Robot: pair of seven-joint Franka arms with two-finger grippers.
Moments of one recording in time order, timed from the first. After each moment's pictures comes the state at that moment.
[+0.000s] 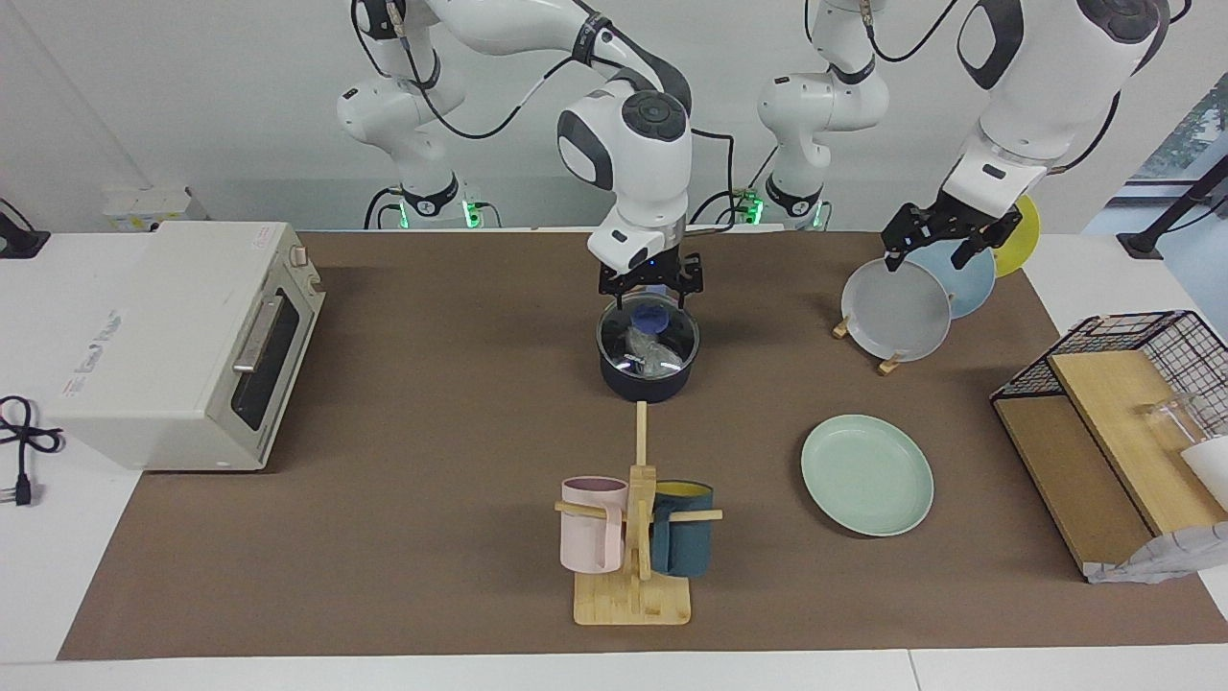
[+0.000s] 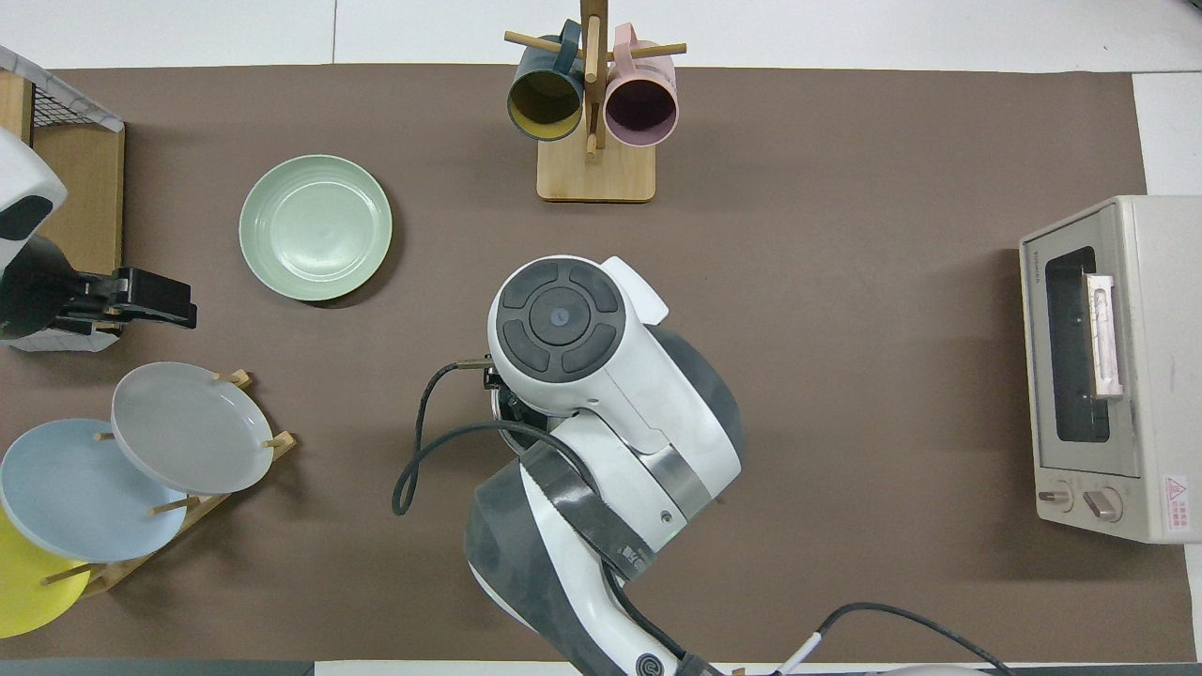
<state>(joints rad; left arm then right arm) -0.06 -0.07 -0.05 -1.70 -0.03 1.60 -0.08 0.69 0.33 0.03 -1.62 0.06 1.95 0.75</state>
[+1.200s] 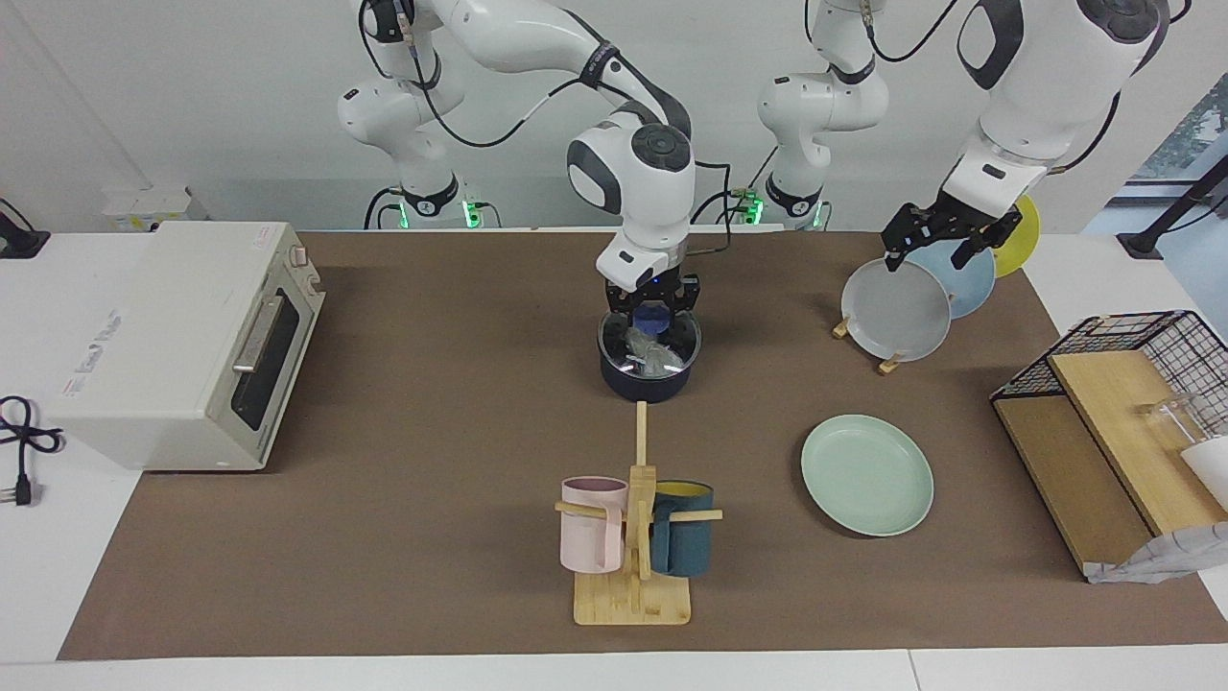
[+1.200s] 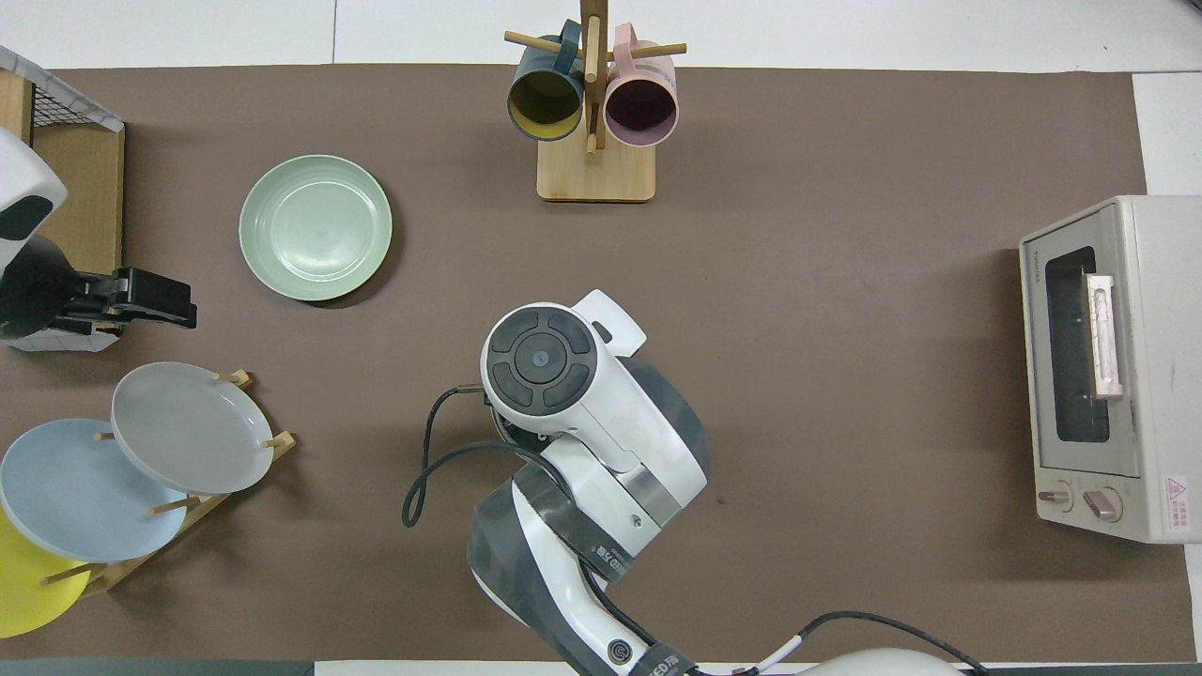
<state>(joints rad) -0.06 -0.07 -0.06 -1.70 -0.03 1.60 -0.08 0.71 0.34 0.03 -1.68 0.03 2.02 0.73</state>
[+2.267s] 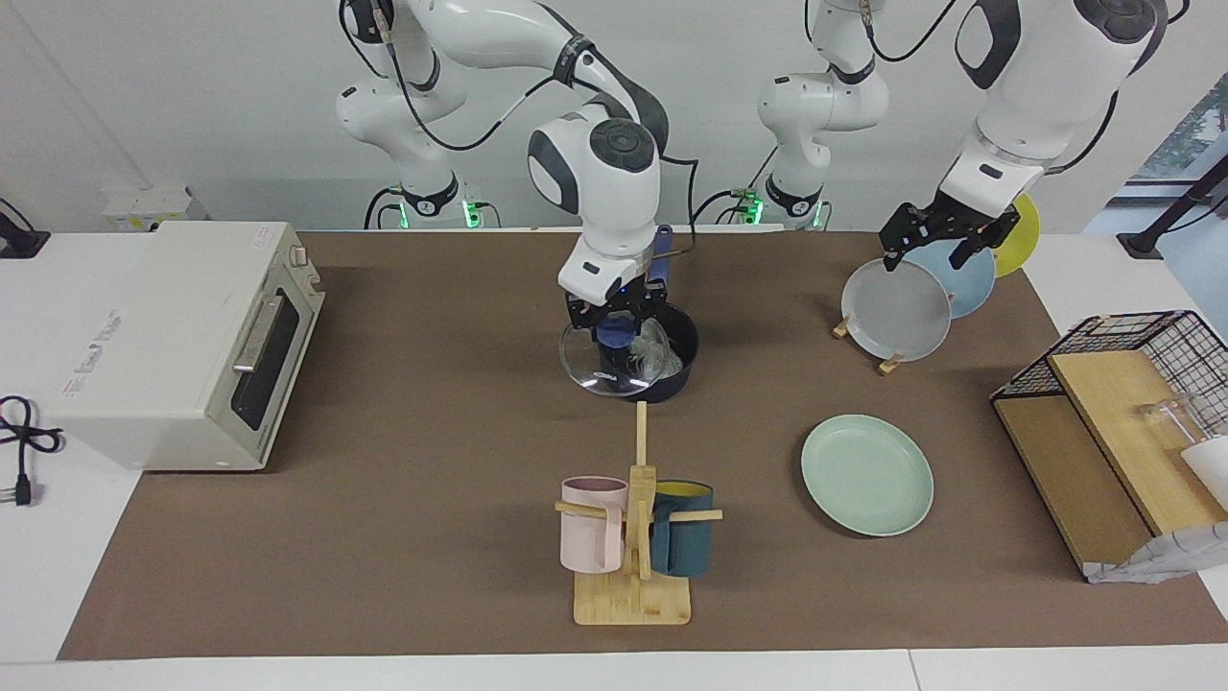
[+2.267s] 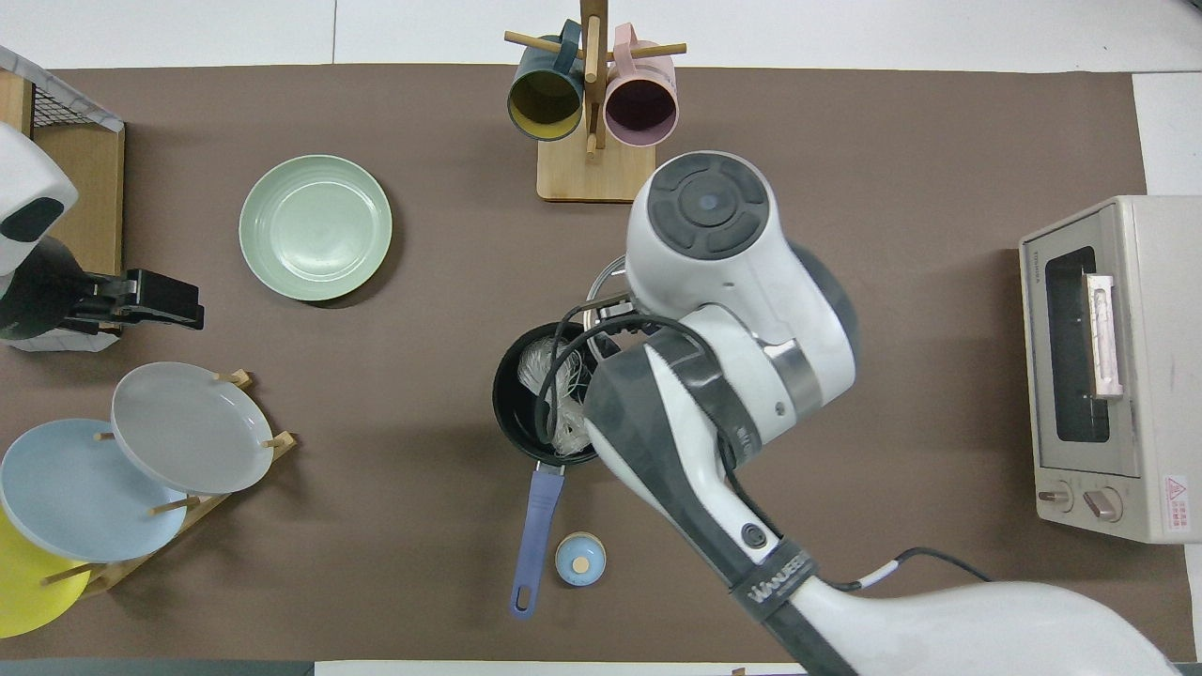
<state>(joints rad) -0.06 -0.07 -0.07 -1.70 -0.03 1.60 -0.08 0.49 0.33 0.01 -1.57 0.00 1.87 0.28</state>
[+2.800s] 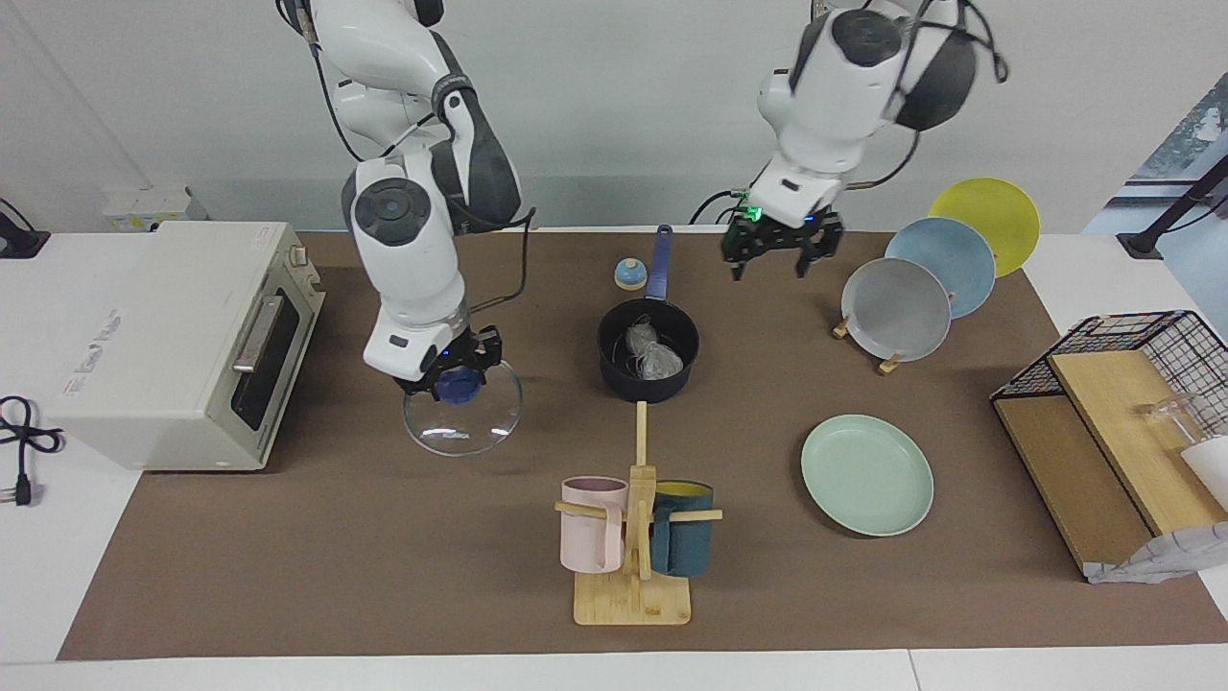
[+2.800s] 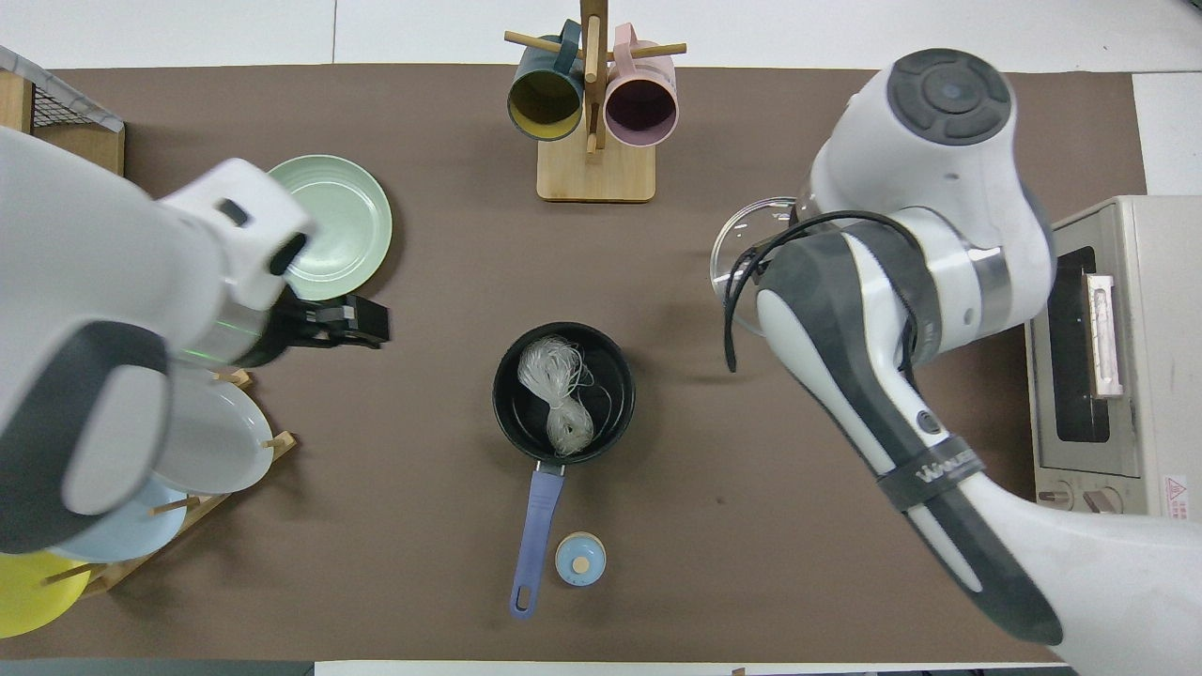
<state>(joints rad) -0.51 -0.02 -0.09 -1.88 -0.05 1.89 -0.59 0.20 0.32 0.00 -1.59 -0.02 1.86 -0.19</state>
